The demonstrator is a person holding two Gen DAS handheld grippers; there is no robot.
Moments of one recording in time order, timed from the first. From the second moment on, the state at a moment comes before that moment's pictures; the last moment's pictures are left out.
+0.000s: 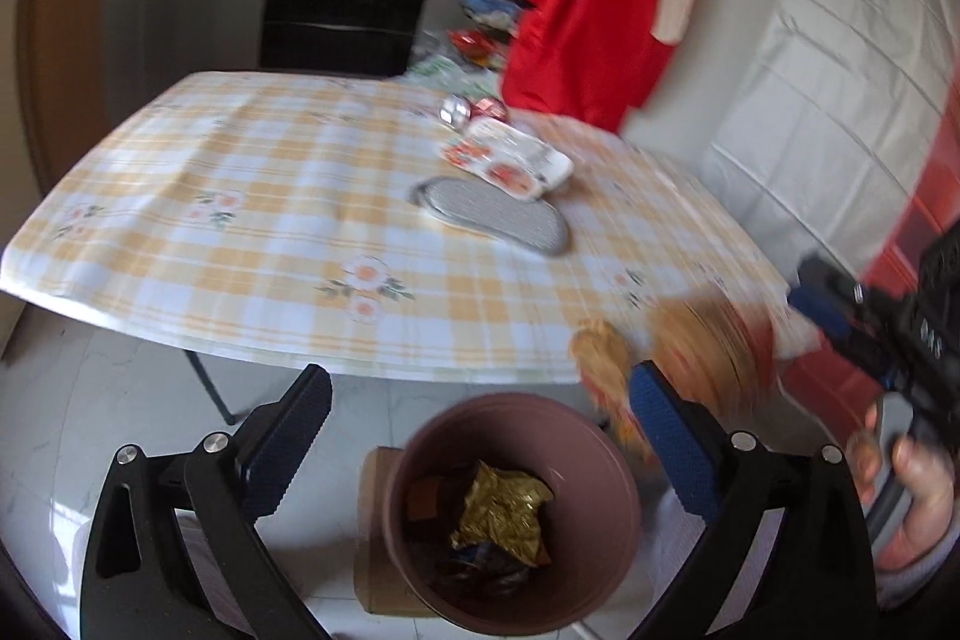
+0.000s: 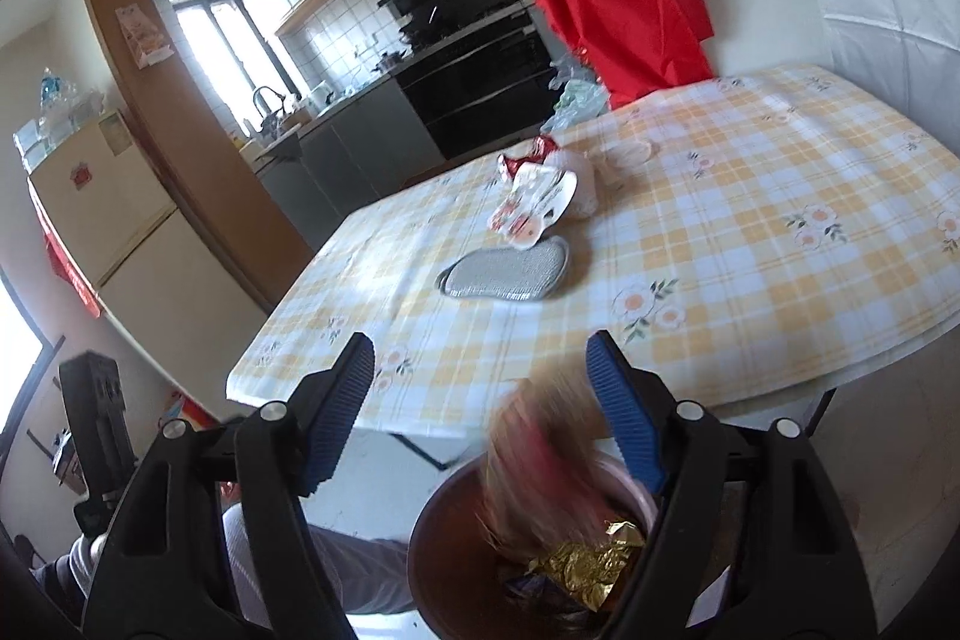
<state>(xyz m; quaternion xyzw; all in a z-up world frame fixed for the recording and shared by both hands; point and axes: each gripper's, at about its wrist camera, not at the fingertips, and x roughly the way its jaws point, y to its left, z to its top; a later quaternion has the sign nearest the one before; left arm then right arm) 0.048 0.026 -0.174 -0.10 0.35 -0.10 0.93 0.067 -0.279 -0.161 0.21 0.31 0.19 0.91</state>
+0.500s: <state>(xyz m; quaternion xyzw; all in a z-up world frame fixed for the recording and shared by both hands) 0.035 0.061 -0.183 -0.13 0.34 -0.05 0.93 0.063 -0.254 -0.169 0.16 0.34 0.18 0.91</state>
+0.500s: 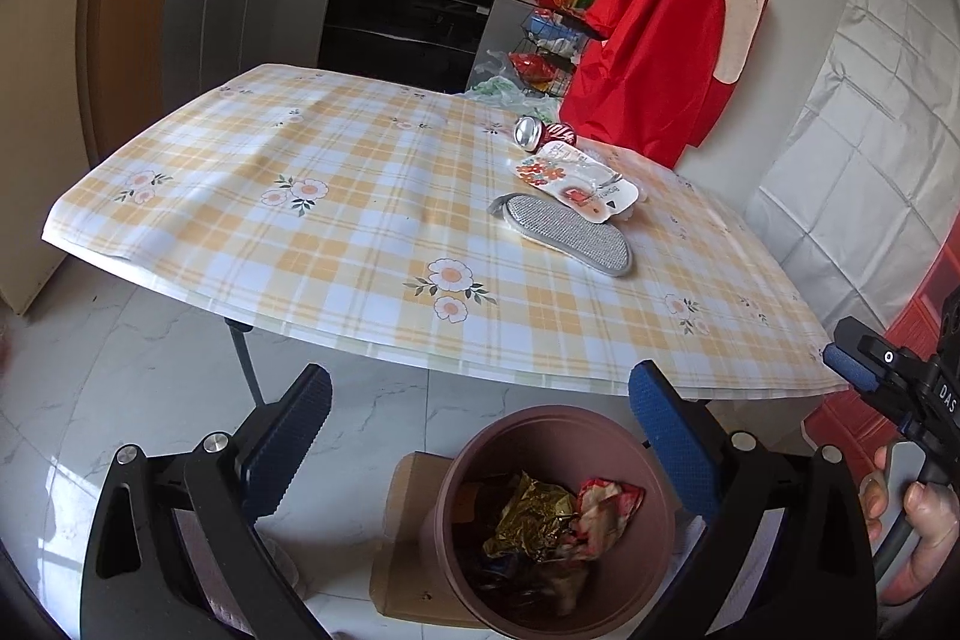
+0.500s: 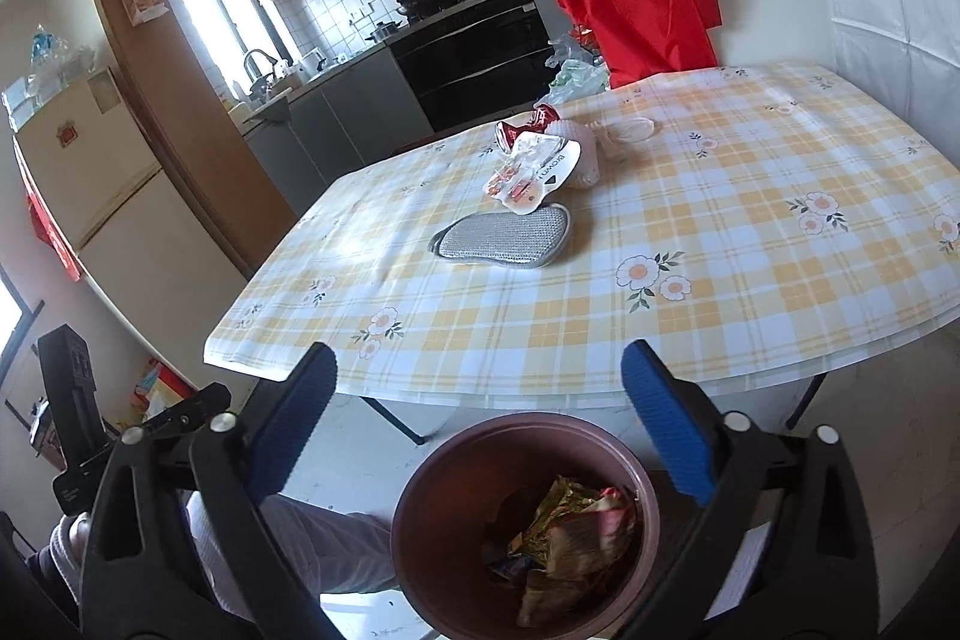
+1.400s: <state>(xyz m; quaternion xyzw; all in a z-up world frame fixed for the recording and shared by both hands) 0.196 0.027 -0.223 -0.18 0.42 -0.12 0.88 0.208 -0.250 -0.216 0.07 0.40 0.13 0.90</state>
